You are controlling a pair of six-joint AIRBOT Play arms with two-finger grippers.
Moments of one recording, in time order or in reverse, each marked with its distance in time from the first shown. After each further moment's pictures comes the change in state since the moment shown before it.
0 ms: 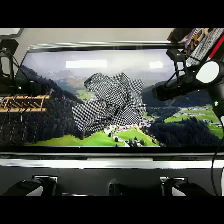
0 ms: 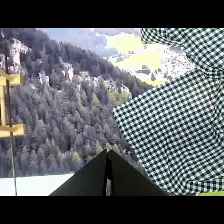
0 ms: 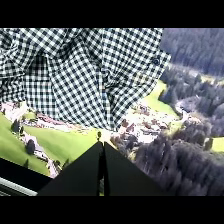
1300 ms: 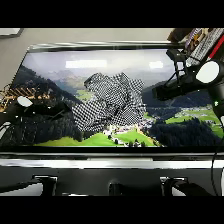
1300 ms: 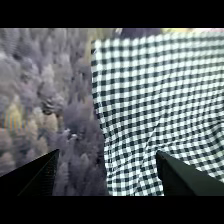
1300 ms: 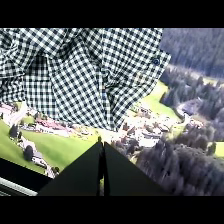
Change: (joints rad) left arm 0.249 -0.345 -0.425 -0.657 0.304 0.099; right arm 0.000 0.000 0.000 0.000 0.000 0.000
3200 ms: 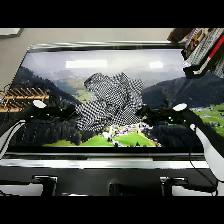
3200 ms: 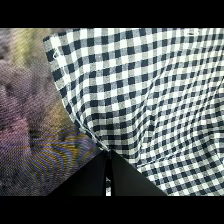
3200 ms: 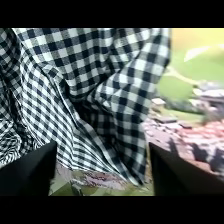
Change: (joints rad) left arm -0.077 -0.137 -0.010 -0.182 0.085 0.074; right arm -0.132 -0.257 -0.572 0.701 -0.449 -0.087
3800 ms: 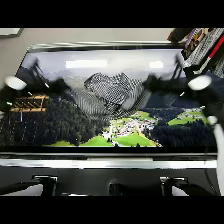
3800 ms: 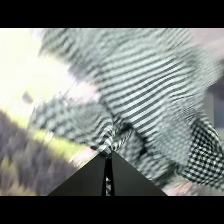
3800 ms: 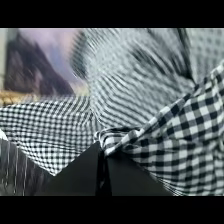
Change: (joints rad) left arm 0.005 0.198 0.383 0.061 -0.077 -0.036; right arm 0.036 0.214 0.439 -0.080 0.021 0.077
